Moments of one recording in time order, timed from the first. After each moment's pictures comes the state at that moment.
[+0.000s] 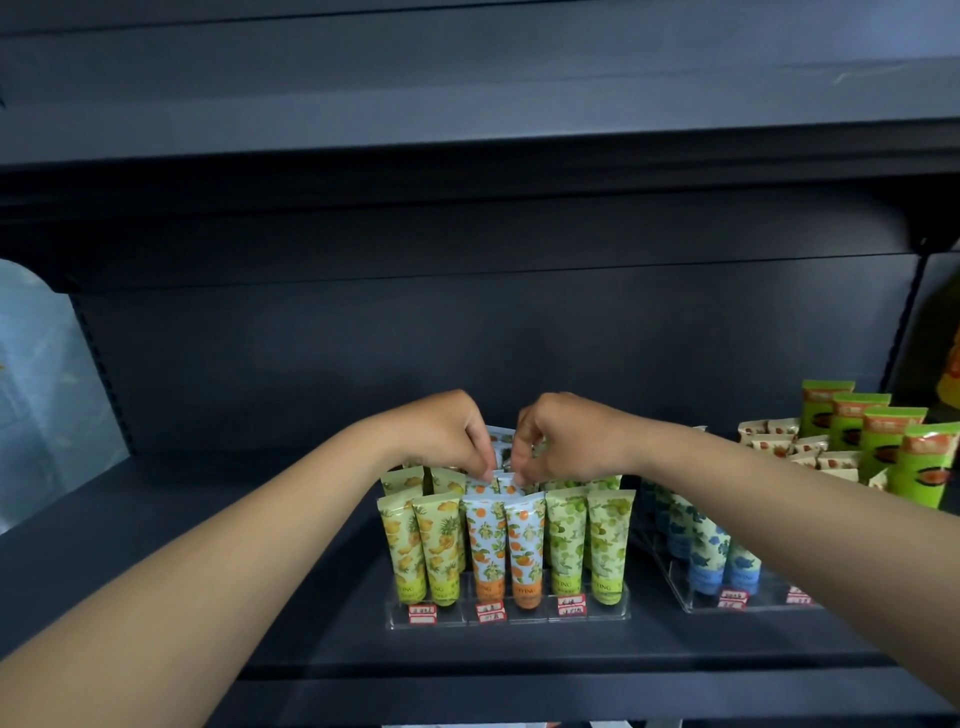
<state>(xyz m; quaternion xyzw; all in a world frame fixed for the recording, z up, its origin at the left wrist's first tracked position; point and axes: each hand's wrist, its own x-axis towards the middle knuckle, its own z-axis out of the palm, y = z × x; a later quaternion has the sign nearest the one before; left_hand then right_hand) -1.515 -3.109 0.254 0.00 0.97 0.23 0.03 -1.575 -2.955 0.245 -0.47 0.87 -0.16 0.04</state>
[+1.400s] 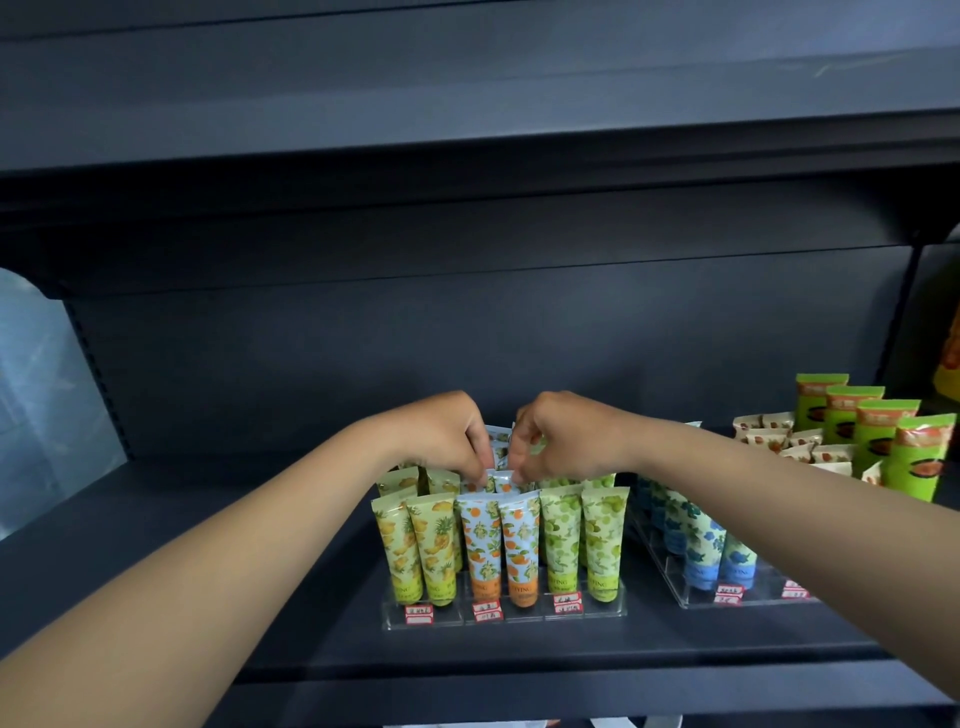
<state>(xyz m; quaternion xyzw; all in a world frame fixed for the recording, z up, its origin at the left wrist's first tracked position) -1.517 -3.103 0.255 0.01 0.98 0.20 0.04 -1.580 -2.951 0.242 -0.46 0.87 -0.17 0.04</state>
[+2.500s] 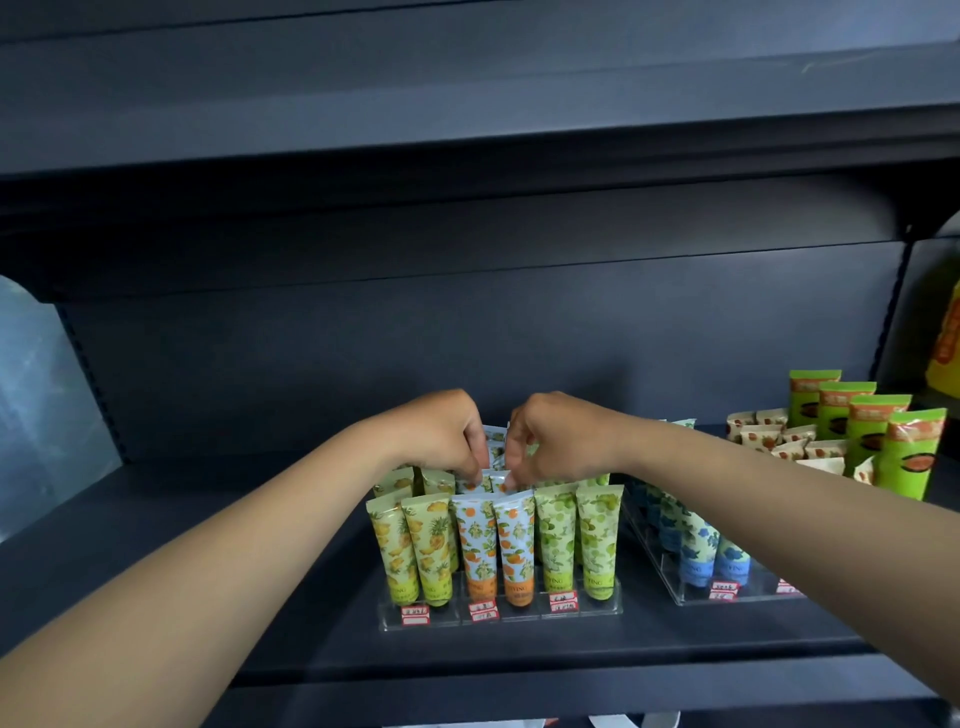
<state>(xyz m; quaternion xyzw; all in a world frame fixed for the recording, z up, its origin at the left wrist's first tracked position) -1.522 -3.102 0.252 0.01 0.99 0.15 0.02 -1.583 -2.953 0.238 -0.47 0.87 -0.15 0.03</state>
